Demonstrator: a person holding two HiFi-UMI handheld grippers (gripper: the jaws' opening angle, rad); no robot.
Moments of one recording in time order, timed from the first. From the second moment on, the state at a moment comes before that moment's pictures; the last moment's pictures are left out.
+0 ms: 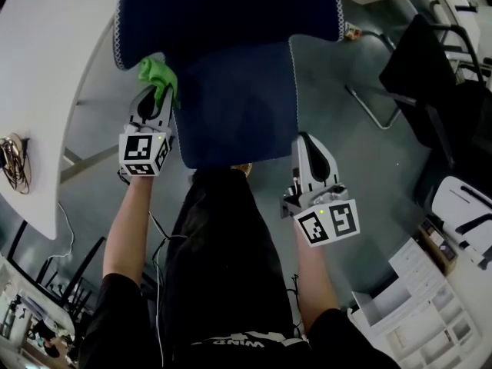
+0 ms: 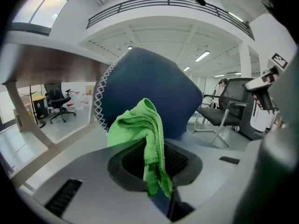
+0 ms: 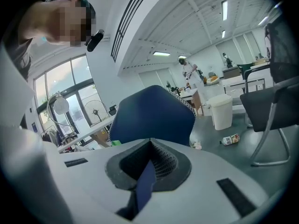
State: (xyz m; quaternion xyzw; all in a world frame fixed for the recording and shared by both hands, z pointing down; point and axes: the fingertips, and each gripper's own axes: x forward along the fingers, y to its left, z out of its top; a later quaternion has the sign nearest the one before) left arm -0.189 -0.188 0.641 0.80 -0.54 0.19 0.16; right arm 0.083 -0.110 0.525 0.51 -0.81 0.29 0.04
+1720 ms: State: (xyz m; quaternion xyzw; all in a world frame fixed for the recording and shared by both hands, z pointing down) left arm 0.051 -0.290 0.726 0.88 -0.40 0.18 0.21; right arm 0.145 -0.082 0.554 0.57 -0.76 0.31 0.05
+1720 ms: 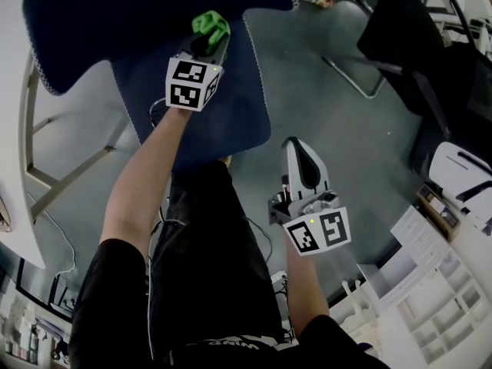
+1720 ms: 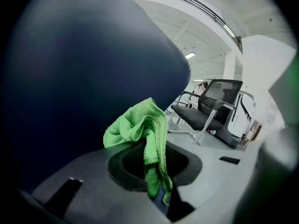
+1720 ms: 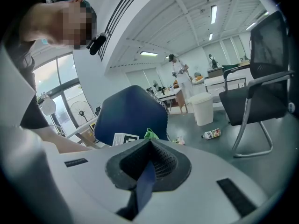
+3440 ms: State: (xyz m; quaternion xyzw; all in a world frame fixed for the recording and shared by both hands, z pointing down) left arm -0.039 -0.114 0.284 0.90 -0.39 0.10 0.18; right arm 0.107 -0.065 0.275 0.52 -0.83 0.19 0.02
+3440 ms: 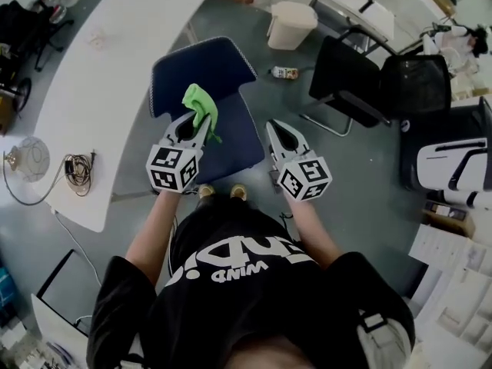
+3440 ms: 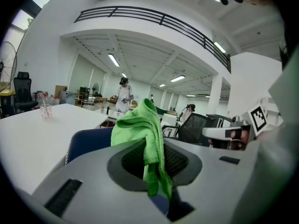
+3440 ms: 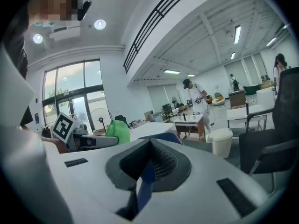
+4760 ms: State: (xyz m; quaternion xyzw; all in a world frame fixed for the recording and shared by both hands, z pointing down) left arm -0.124 -0.042 0.250 0.88 -0.46 0.04 0.11; right arm 0.074 -0.019 0.267 0.52 -0.84 0.14 0.02
